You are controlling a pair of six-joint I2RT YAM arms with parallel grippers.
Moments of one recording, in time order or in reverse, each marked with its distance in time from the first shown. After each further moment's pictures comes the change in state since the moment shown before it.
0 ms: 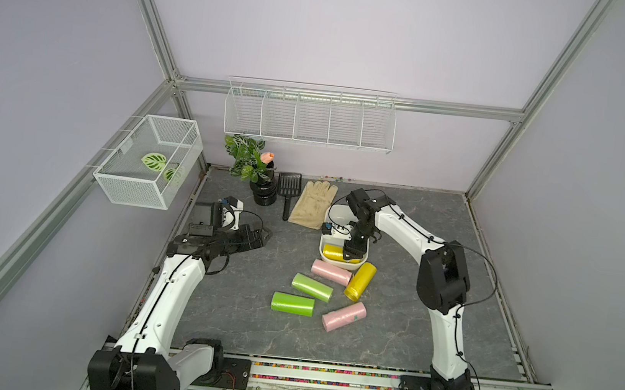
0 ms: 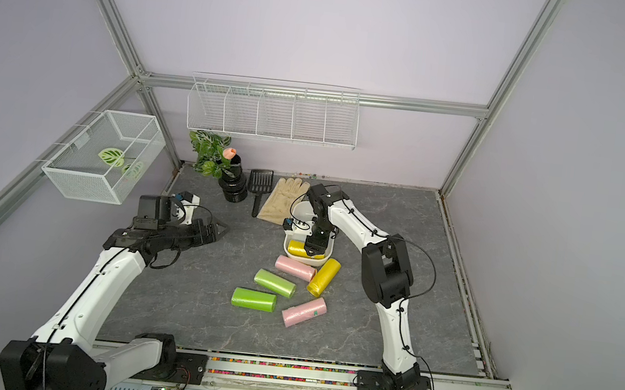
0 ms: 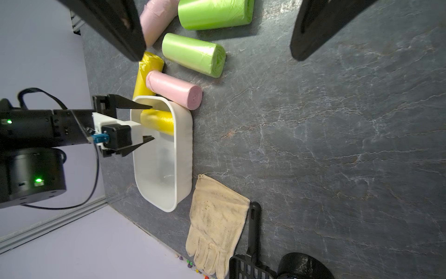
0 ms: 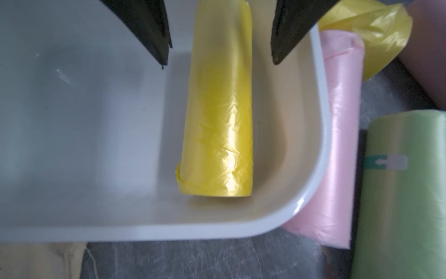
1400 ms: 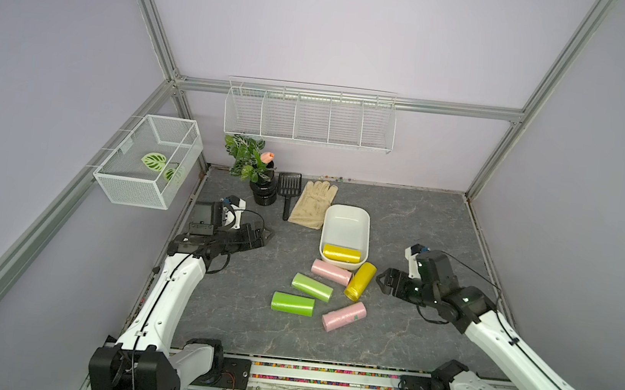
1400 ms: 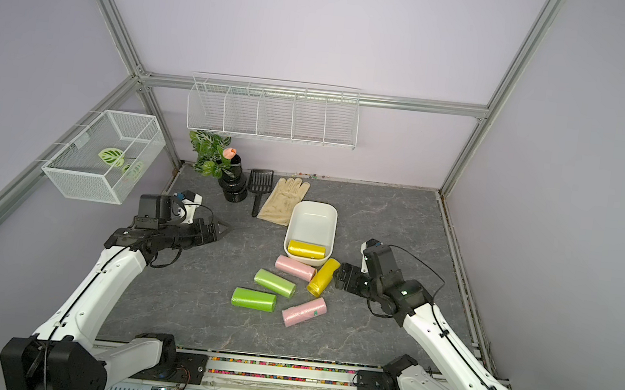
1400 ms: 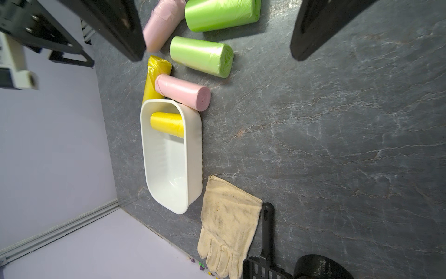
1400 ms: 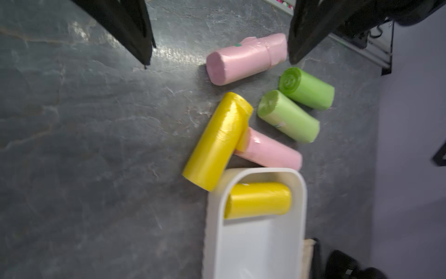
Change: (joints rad) left arm 0.000 0.011 0.000 0.023 0.061 0.005; right arm -0.032 -1.136 -1.115 0.431 0.101 1.645
